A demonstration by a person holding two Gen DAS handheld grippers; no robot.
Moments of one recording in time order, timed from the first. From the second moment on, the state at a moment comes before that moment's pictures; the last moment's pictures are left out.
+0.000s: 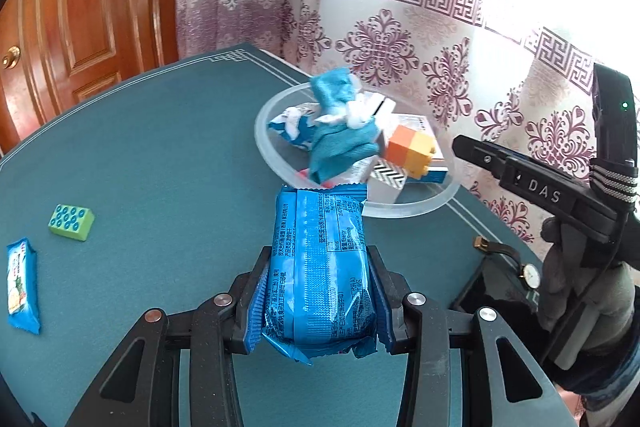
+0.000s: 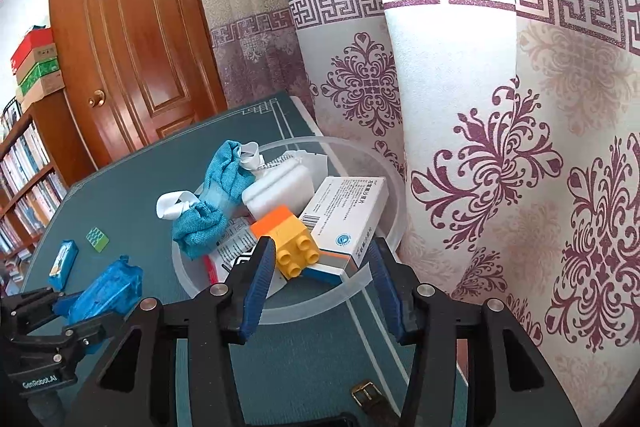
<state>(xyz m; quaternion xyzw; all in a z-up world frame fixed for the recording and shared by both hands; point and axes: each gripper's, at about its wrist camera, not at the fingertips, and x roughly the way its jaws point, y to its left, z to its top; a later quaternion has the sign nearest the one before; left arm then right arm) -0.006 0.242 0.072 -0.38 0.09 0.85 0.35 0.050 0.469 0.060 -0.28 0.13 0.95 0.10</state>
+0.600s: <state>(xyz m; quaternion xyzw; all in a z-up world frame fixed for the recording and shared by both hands) -0.043 0.316 0.081 -0.37 0.08 0.84 0.39 0.056 0.484 0.056 -0.28 0.16 0.94 0.09</state>
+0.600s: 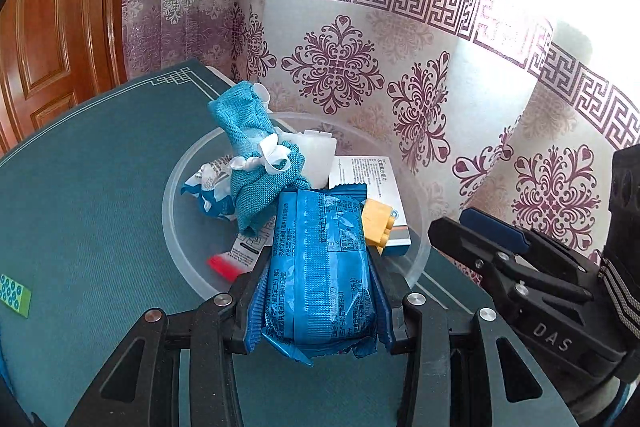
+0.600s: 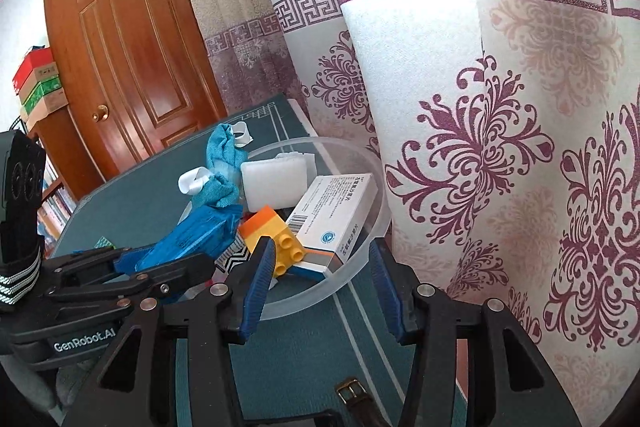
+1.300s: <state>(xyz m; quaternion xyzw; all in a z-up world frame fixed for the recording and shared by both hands) -0.047 0.290 0.086 -0.35 0.06 0.86 0.37 0.059 0.476 0.062 -0.27 0.16 0.94 0.09</state>
